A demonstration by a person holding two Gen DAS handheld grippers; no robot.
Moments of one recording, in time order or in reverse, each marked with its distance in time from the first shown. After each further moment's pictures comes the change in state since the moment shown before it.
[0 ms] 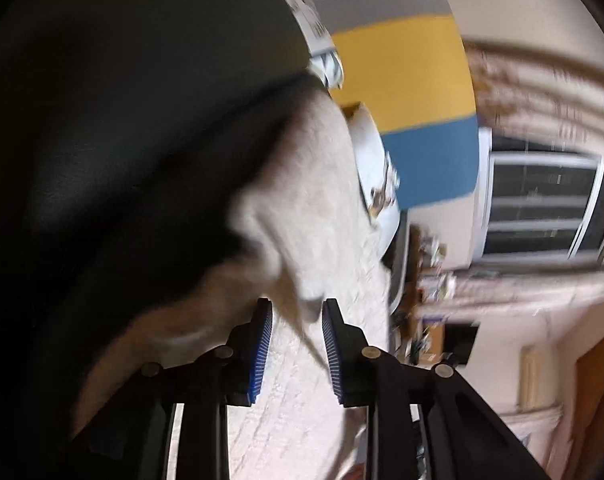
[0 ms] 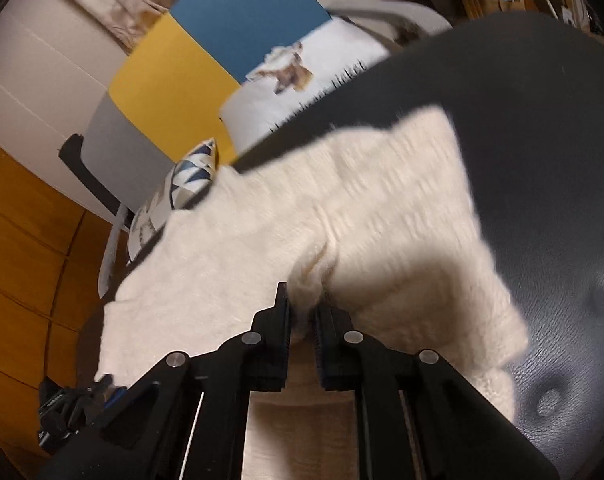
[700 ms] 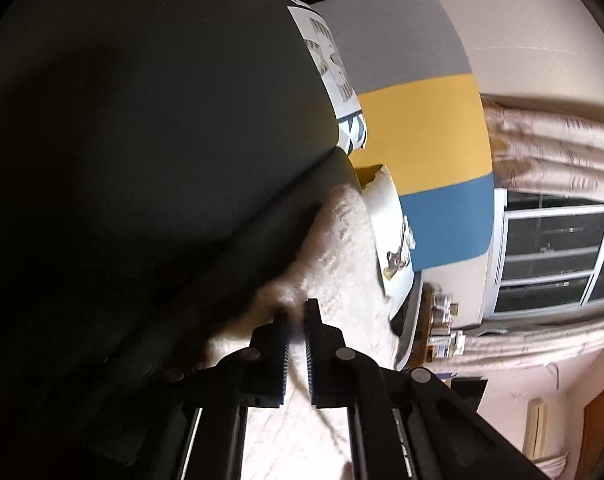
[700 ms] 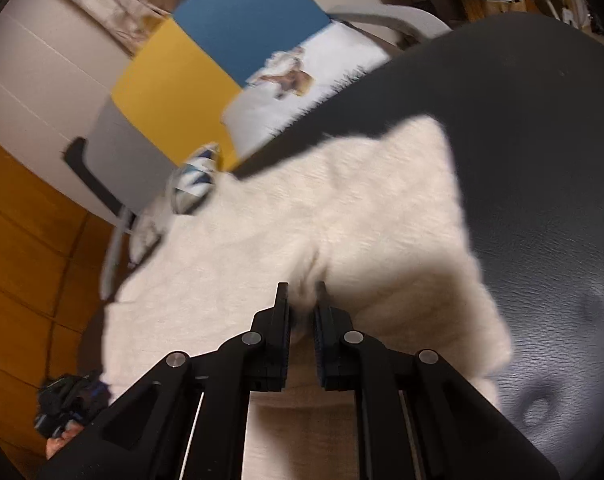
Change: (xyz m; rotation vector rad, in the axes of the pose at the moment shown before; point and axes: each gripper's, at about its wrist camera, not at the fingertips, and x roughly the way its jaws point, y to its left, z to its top) left arm -0.003 -0.001 0.015 -0.009 -0.147 0.093; right arm -0.002 -0.003 0.004 -0.019 -0.009 -0.023
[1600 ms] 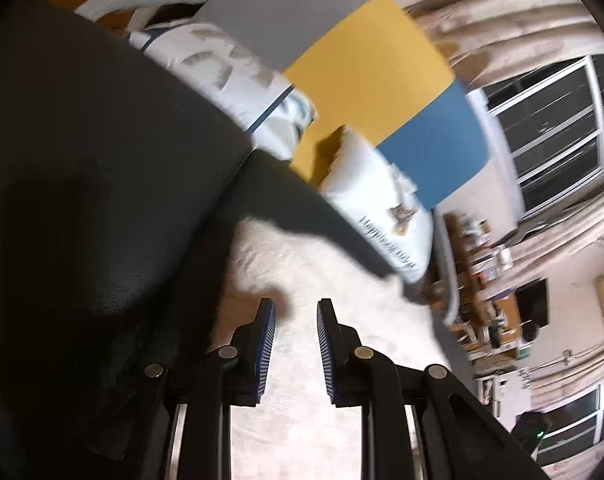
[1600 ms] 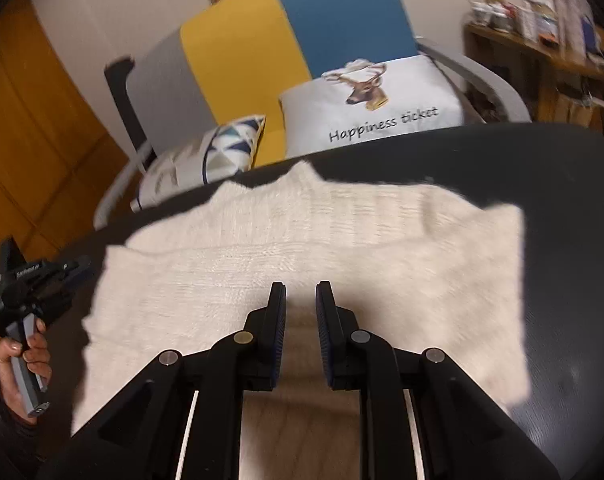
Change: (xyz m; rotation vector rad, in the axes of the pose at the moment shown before) left arm 0.049 -0.067 0.024 0.413 0.080 0.146; right arm 0.013 0.090 -0.006 -0.421 0.027 -0.068
